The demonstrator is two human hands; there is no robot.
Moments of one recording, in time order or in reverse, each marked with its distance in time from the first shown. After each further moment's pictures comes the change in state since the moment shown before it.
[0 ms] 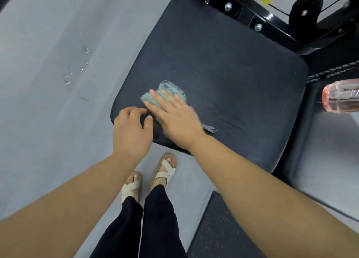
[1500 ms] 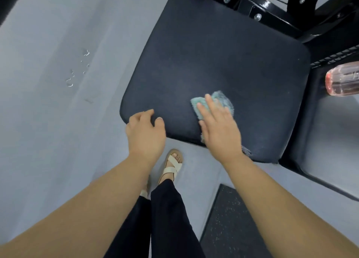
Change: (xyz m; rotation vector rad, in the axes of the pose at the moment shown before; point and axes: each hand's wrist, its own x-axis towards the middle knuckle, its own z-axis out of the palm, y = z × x) left_hand -0.023 0.006 -0.007 -0.188 -0.108 -0.160; right_hand -0.084 0.017 0.012 -0.041 0.192 0.399
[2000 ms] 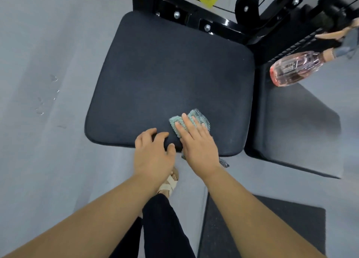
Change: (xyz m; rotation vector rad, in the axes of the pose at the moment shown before) left_hand -0.049 0.026 0.053 0.361 -0.207 0.341; right_hand -0.045 0.014 -0.007 -0.020 0.009 0.100
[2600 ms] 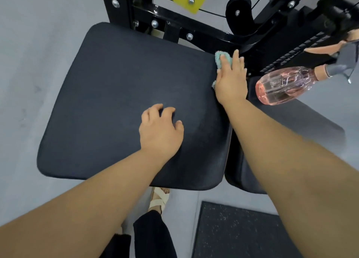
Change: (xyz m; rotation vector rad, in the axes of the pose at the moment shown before) left_hand 0.100 0.114 0.029 0.108 0.074 0.064; right_hand 0.178 0.192 -0.058 0.097 0.106 0.442
